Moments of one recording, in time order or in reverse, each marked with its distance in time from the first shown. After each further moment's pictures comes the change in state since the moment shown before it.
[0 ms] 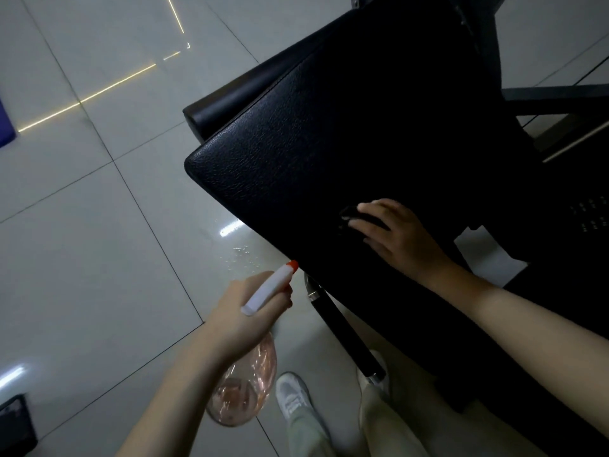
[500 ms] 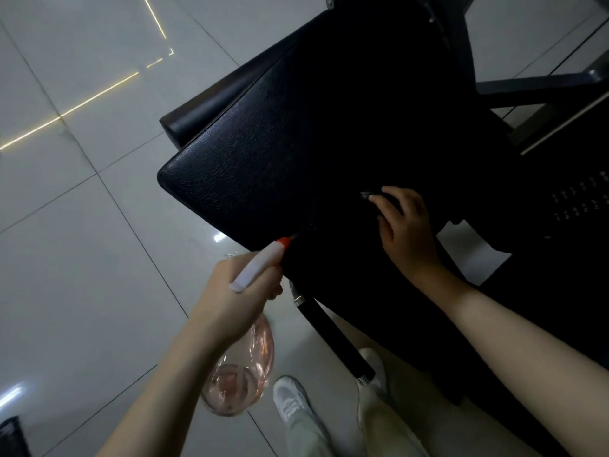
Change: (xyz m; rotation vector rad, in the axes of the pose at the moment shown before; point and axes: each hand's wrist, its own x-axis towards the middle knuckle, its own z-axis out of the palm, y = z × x) left_hand 0.021 0.030 0.004 -0.042 0.068 -0.016; right_hand -0.019 0.015 0.006 0.043 0.260 0.454
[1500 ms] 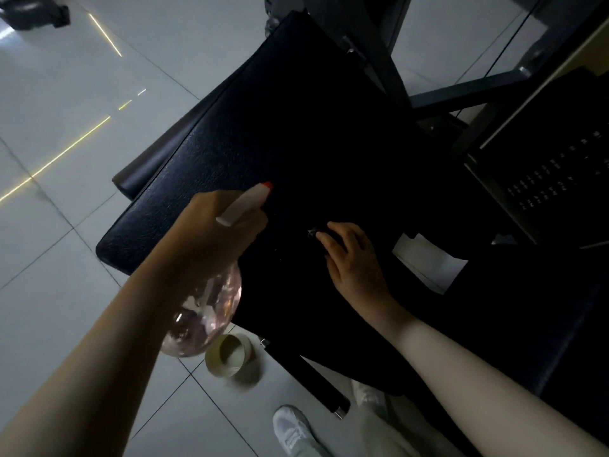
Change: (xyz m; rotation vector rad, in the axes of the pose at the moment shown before) left_hand 0.094 0.118 0.016 0.394 -0.027 0.287; right_hand -0.009 -0.003 -0.002 -0.006 -0.044 0.088
